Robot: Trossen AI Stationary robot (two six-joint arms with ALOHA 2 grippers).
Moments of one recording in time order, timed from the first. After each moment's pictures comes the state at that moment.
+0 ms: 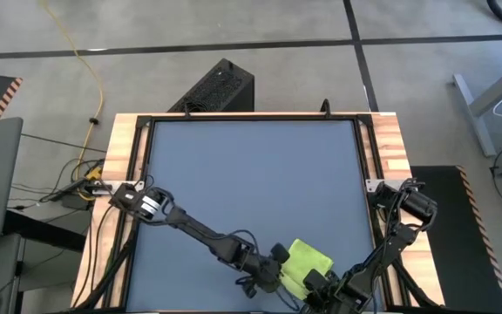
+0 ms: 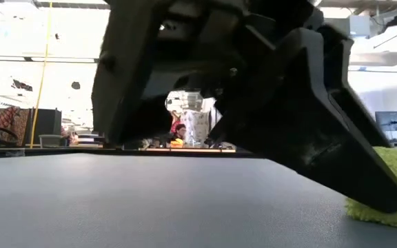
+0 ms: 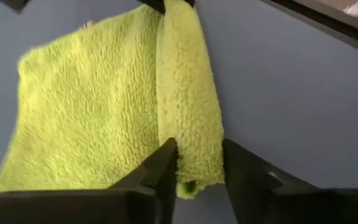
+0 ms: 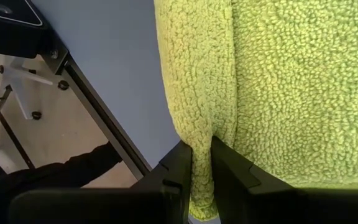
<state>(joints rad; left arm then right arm) -0.44 2.30 1.64 -0.08 -0.05 0.44 0.99 1.99 1.24 -0.39 0.27 1.75</state>
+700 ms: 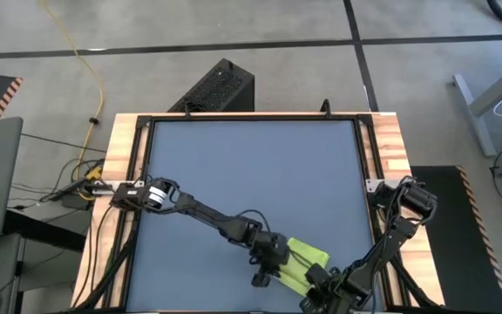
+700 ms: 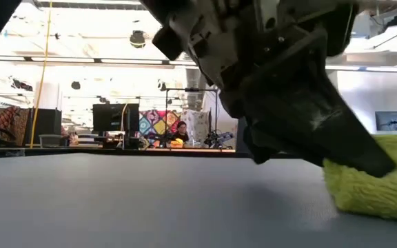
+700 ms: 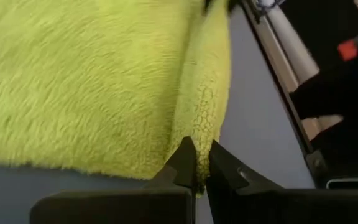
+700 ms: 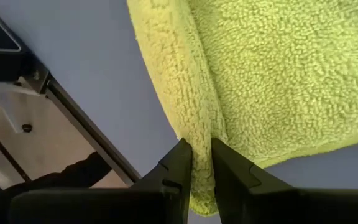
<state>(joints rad) -0.30 2.31 1.64 -0.15 0.36 -0.25 0.98 1.92 1.24 -0.50 0.25 1.84</state>
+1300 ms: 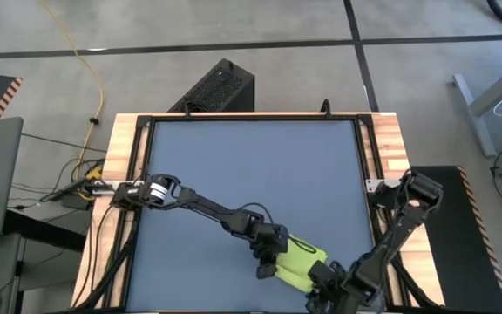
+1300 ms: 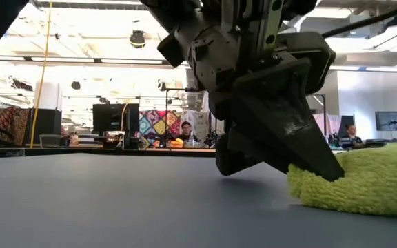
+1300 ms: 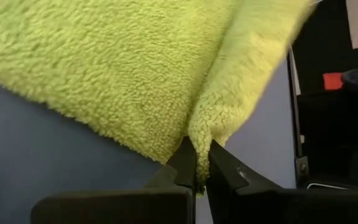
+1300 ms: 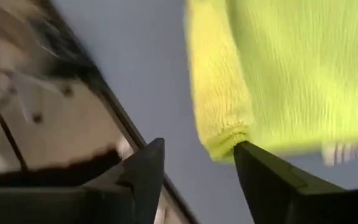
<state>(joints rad) -0.25 2.31 1.64 -0.24 0.42 -0.49 0.98 1.80 1.24 -0.55 0.39 1.66</state>
